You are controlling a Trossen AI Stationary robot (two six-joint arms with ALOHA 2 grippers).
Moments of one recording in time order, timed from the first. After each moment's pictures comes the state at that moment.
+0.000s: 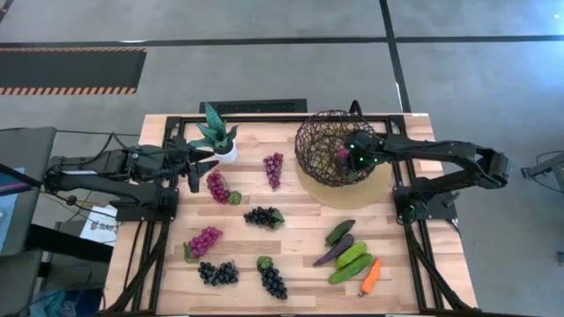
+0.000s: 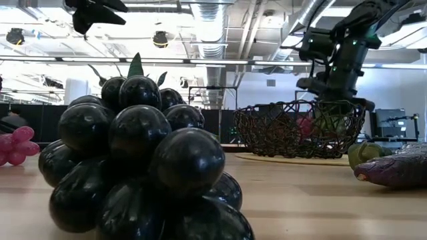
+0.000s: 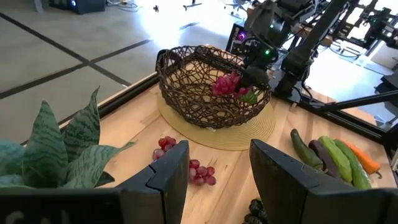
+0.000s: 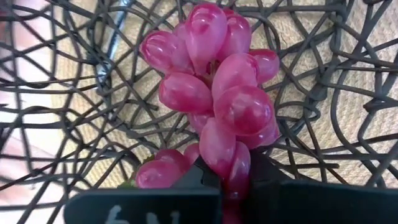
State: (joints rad) left arm -0.04 0.59 0.78 -0.55 -0.41 -0.42; right arm -0.48 1.24 0.70 -0.62 0.04 0.79
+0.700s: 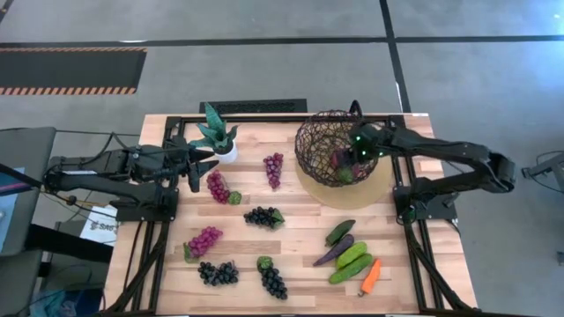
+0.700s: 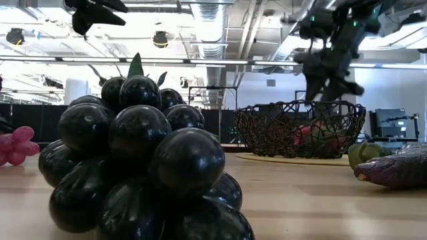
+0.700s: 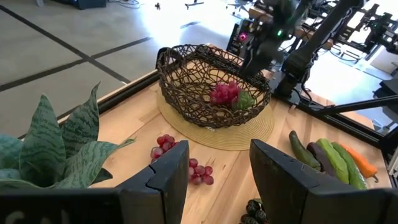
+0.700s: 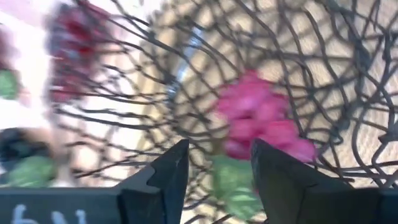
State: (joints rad) left arm -0.04 0.59 0.78 -0.55 -0.41 -0.45; right arm -0.47 1.14 0.83 -0.69 -0.02 0.73
